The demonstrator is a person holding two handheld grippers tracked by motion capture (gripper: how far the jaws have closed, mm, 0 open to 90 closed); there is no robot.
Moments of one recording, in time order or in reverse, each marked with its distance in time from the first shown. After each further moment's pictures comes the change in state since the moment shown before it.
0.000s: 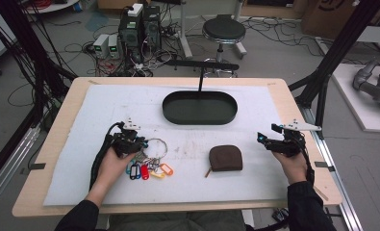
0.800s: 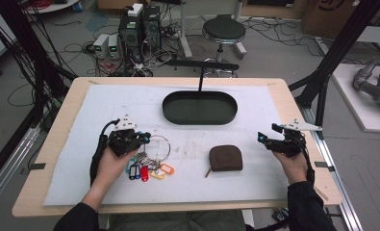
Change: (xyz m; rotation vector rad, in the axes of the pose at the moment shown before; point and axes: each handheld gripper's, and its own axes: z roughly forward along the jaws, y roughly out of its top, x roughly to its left) left arm -0.020 0.015 -0.035 -0.201 -0.082 0.056; right arm -0.001 0.000 -0.001 -0.008 -0.002 0.003
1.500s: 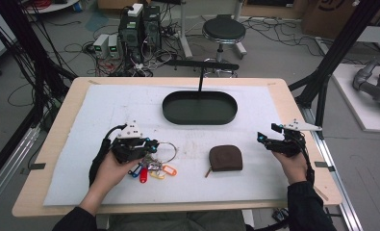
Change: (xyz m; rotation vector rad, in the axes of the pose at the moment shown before) left arm -0.025 0.004 -0.008 0.005 -0.140 0.098; right arm 0.001 0.000 0.001 -0.005 0.008 -0.005
